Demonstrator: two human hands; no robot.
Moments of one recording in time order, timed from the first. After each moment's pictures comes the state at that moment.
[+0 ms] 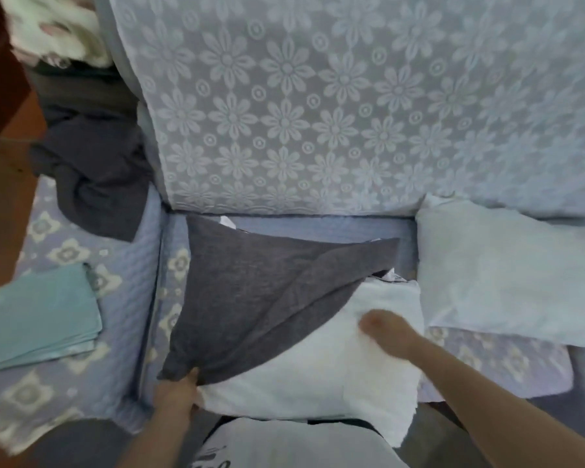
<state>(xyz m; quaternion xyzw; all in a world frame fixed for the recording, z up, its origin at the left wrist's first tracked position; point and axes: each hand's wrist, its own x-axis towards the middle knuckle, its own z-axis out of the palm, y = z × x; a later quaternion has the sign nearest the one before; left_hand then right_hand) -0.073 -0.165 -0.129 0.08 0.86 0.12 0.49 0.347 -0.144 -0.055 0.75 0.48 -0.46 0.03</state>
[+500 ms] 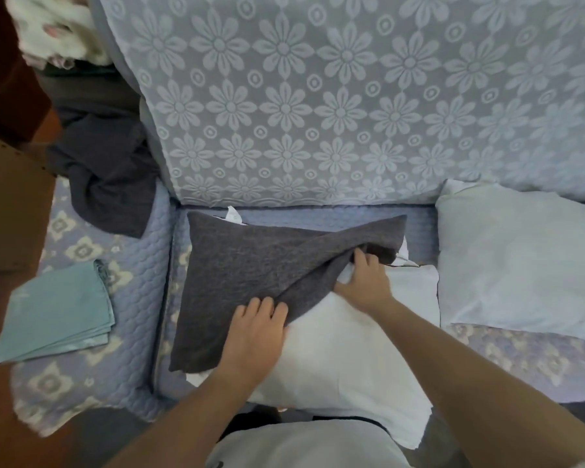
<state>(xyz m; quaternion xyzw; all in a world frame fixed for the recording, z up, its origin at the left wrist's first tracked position) 0.069 -0.106 -0.044 0.87 0.48 -0.06 0.11 0.312 -0.063 -0.086 0.79 0.48 -0.37 -0.01</state>
